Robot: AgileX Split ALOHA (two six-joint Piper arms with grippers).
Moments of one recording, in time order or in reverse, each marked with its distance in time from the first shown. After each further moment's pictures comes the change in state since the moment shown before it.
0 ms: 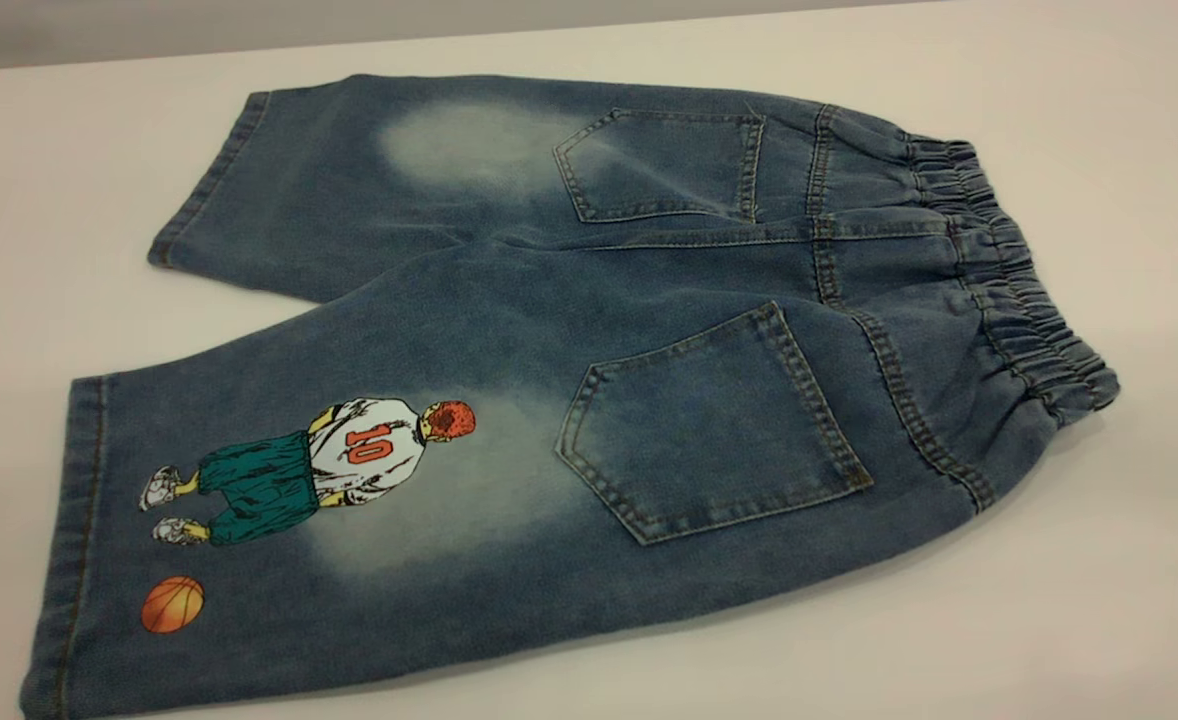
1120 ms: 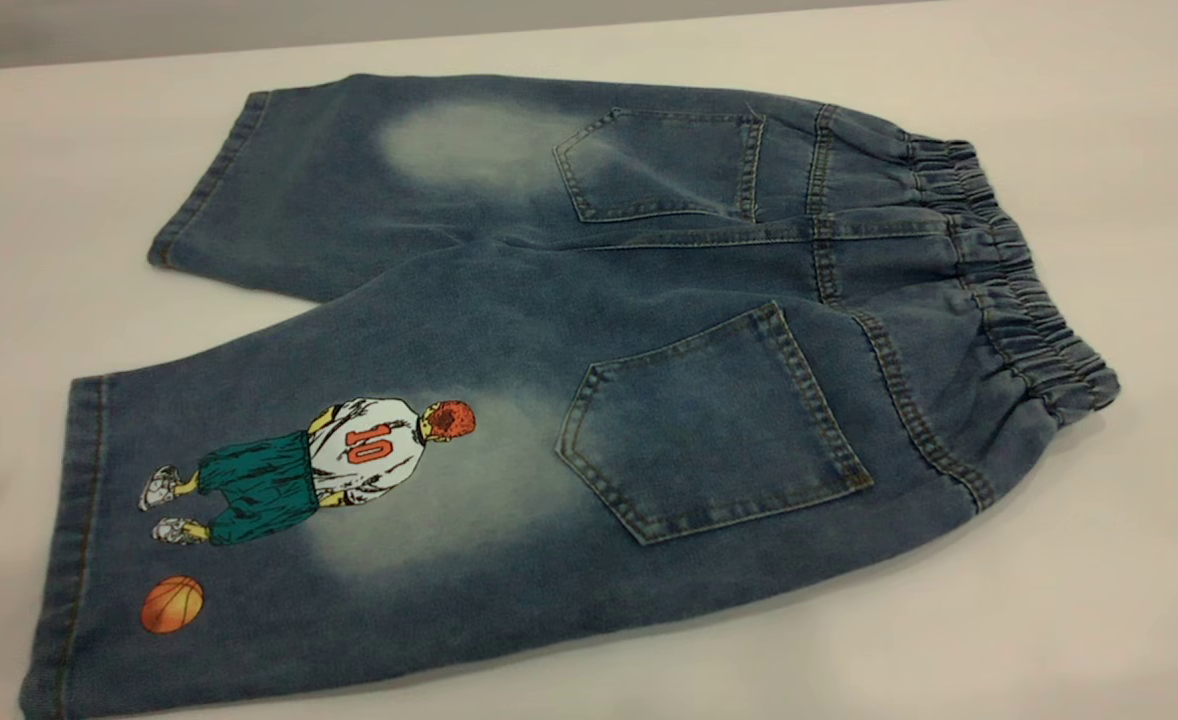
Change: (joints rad) left arm 0.000 0.797 -0.374 0.014 -0.415 -0.083; right arm 0.000 0.623 -0.288 0.153 -0.344 0.012
